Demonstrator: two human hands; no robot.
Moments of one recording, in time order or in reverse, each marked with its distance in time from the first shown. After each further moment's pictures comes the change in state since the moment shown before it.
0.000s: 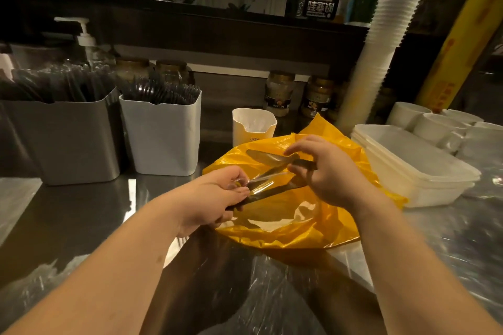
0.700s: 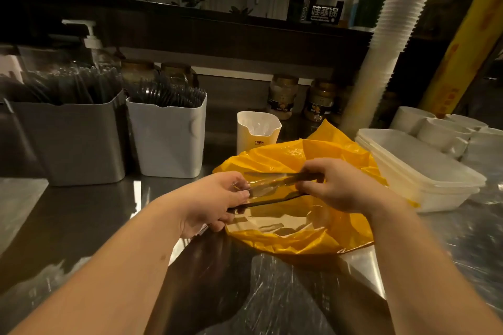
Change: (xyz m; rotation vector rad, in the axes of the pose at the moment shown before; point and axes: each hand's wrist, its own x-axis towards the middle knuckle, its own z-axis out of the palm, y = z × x) left_hand 0.001 0.001 -0.004 -0.077 -0.005 -0.078; right_hand 0.000 0.017 -0.007 -0.113 -0.244 0.089
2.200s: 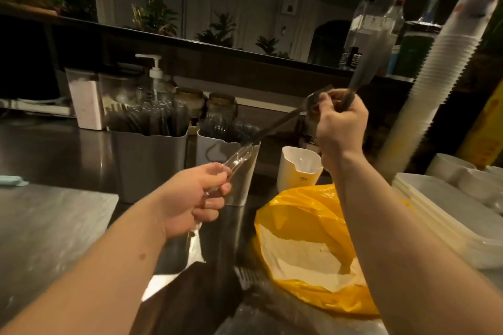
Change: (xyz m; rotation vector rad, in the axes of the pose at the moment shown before) left_hand -0.051 -0.016 -0.110 -0.713 0.033 0.199; right_hand 0.092 -0.157 -0.030 0.877 0.887 -0.123
